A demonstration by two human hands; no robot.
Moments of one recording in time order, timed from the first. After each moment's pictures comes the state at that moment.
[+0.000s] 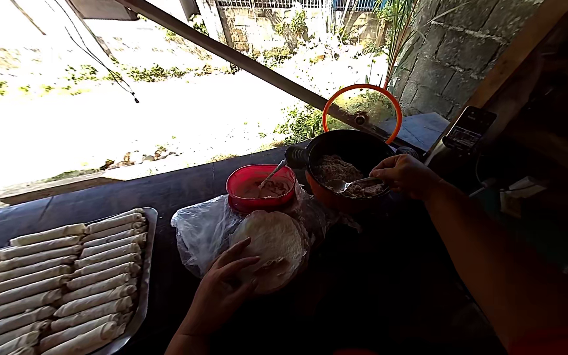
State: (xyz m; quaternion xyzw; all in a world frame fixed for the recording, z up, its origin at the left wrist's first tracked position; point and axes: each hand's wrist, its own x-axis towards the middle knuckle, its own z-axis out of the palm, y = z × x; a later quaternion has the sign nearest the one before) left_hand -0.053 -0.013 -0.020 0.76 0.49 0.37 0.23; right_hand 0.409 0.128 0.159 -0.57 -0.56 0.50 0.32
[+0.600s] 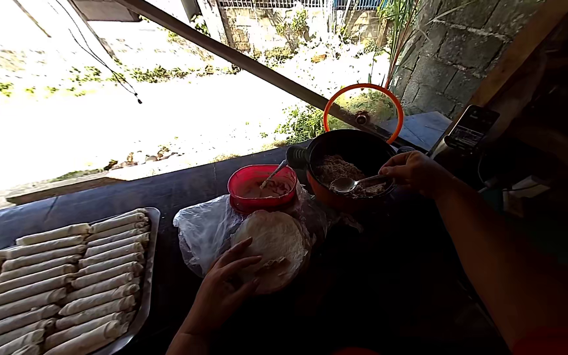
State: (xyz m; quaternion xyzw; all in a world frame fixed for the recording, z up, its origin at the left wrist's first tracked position) left_hand -0.052 -0.013 -0.018 0.75 0.49 0.37 0.23; right_hand 0.430 0.128 0.161 -0.55 -0.59 0.50 0.33
